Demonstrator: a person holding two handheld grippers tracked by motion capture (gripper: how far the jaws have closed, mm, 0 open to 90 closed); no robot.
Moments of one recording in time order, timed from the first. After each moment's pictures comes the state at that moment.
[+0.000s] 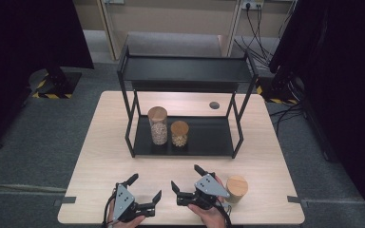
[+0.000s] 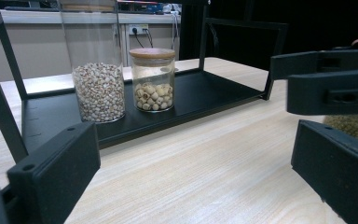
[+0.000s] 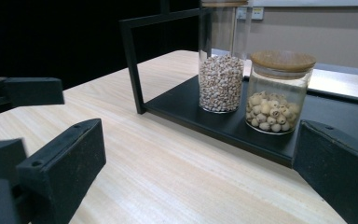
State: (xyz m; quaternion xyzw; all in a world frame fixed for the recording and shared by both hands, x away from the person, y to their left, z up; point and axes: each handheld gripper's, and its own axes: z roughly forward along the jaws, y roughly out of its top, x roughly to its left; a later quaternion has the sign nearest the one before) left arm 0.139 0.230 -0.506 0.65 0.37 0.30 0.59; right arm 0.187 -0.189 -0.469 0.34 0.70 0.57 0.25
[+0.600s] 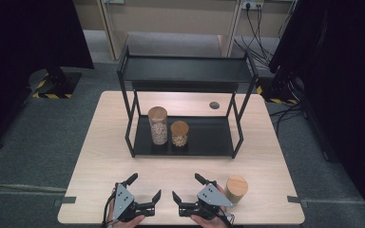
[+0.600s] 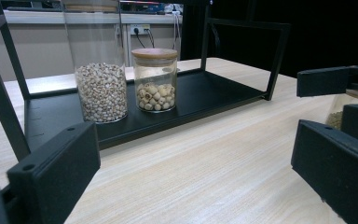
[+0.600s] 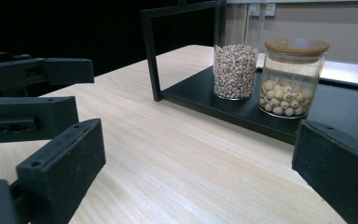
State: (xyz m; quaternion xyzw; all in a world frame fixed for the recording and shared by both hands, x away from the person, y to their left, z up) left arm 0.139 0.230 -0.506 0.65 0.37 0.30 0.59; right arm 0.169 -0.201 -0.477 0.33 0.71 0.58 0.23
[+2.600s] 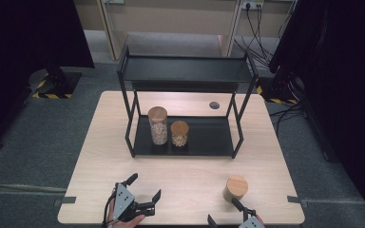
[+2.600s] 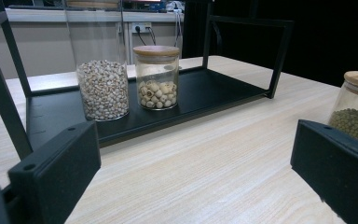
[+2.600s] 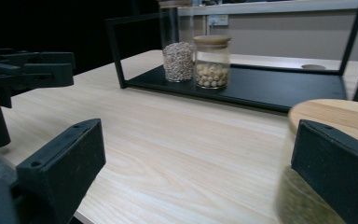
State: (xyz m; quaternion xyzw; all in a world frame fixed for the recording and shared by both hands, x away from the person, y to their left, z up) left arm 0.139 0.229 -0.507 0.65 0.37 0.31 0.59; right arm 0.076 -0.280 -0.488 0.38 0.67 0.57 0.28
